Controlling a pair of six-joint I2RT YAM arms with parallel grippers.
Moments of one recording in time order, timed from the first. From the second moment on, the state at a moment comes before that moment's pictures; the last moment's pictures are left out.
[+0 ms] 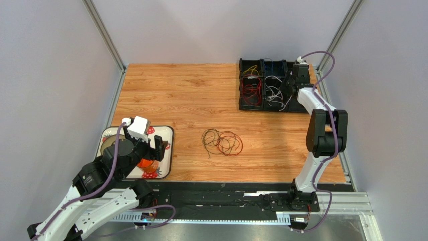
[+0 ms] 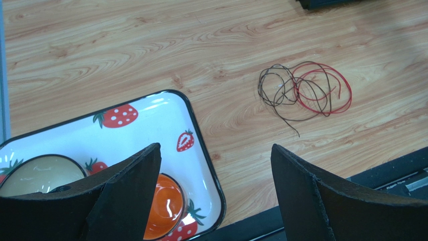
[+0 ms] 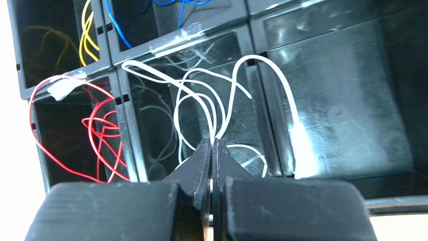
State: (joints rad) left arm -0.85 0.43 0.91 -0.89 -0.44 -0.23; right arm -0.03 1.88 1.39 -0.16 0.01 0.39
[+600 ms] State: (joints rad) left arm -0.85 0.42 0.91 -0.89 -0.43 -0.23; right arm 0.04 1.96 1.48 -0.23 -0.06 0.41
